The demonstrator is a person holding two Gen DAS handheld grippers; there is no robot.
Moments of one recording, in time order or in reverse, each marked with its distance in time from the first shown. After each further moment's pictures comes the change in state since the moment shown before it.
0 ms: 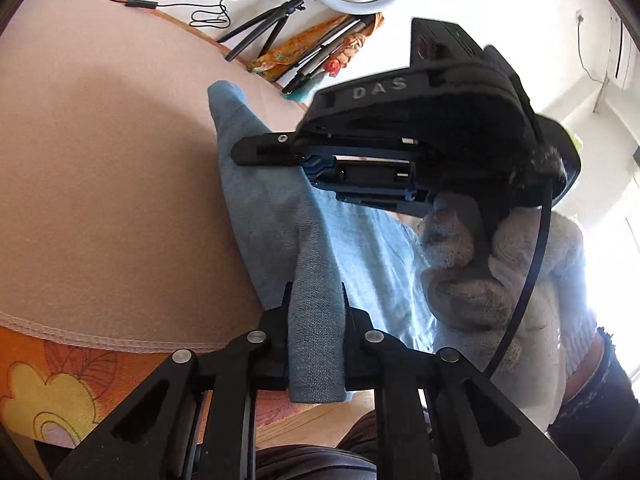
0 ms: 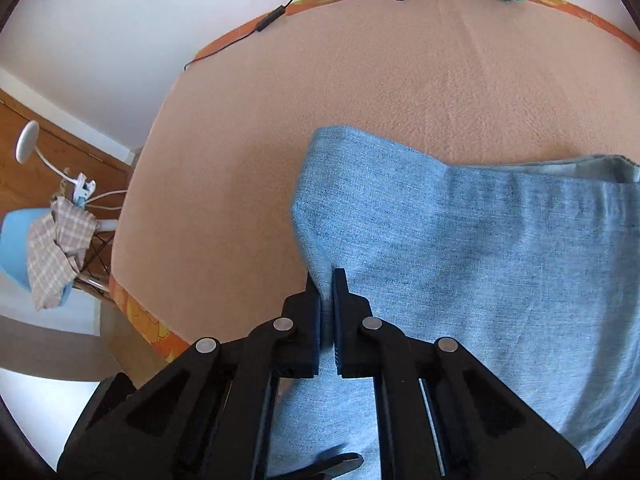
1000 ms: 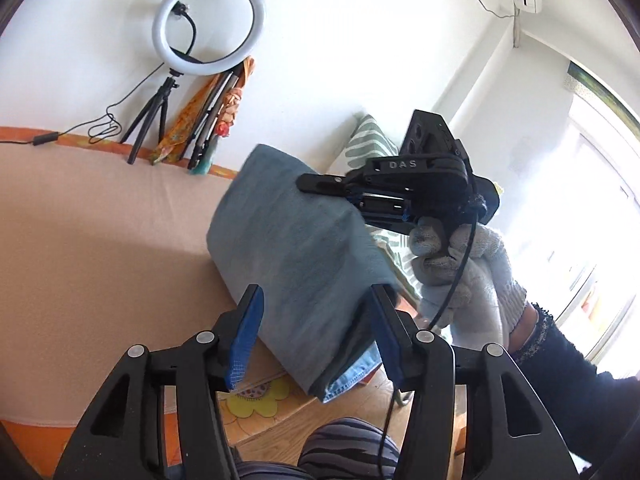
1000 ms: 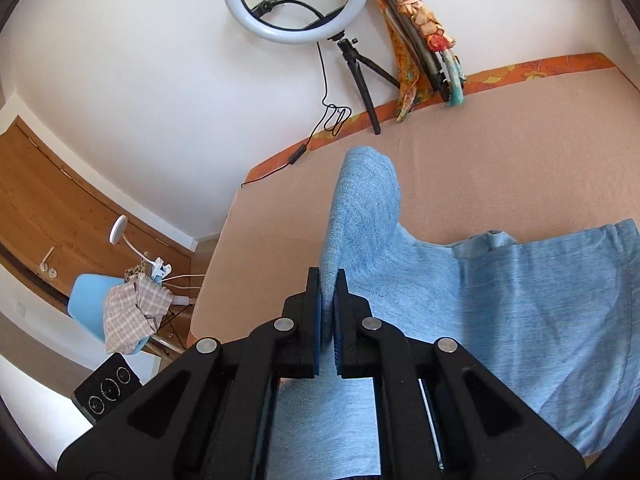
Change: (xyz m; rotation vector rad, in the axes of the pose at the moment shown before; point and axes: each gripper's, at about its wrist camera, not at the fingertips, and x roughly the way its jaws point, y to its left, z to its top) left arm -0.037 -0.101 0.047 0.368 -0.075 -0.063; right arm -0.195 -0.094 -0.005 0.052 -0.332 0.193
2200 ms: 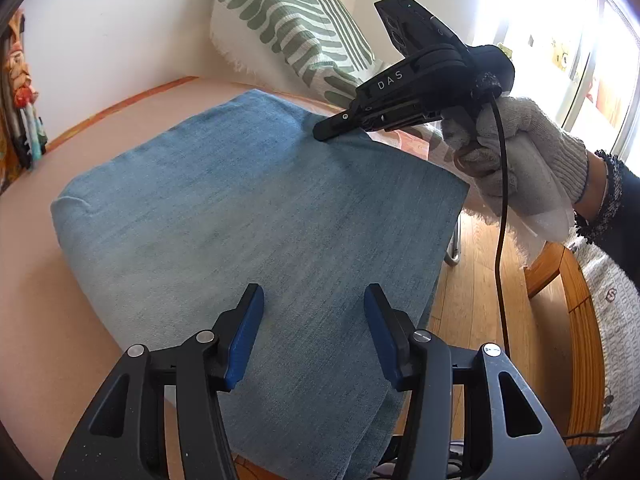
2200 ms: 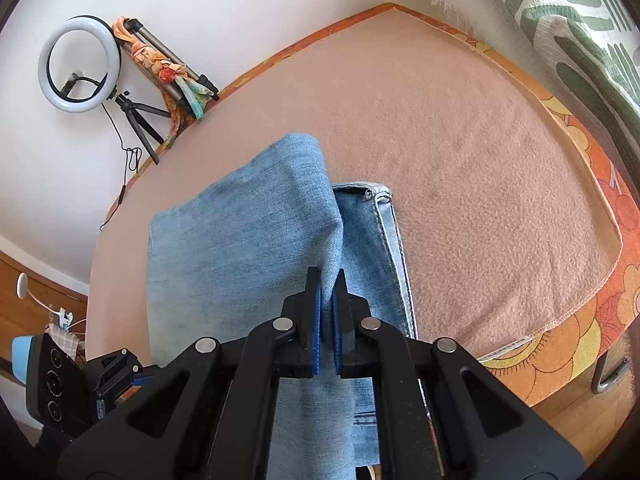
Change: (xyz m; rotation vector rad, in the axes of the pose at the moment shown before) left arm 0.251 -0.106 -0.069 0.536 0.523 -0.059; right arm -0.086 -0.287 -0.059 0.228 -0.042 -0.356
